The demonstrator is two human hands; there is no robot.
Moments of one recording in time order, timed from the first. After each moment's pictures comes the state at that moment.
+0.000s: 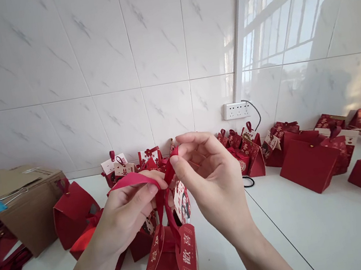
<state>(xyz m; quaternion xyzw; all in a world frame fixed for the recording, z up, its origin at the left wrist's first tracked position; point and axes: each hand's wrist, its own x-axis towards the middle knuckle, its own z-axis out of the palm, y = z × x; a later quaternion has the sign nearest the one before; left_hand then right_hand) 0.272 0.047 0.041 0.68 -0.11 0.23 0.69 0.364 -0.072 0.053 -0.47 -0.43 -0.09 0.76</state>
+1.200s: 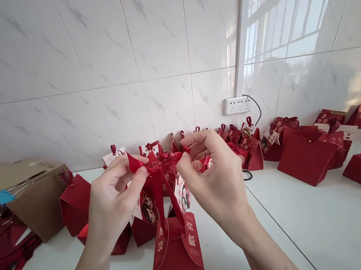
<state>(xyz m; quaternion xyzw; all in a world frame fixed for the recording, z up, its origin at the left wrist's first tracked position) 0.261 0.047 0.053 0.81 0.08 0.48 0.34 0.362 -0.077 0.051 -0.62 -0.39 -0.29 0.61</state>
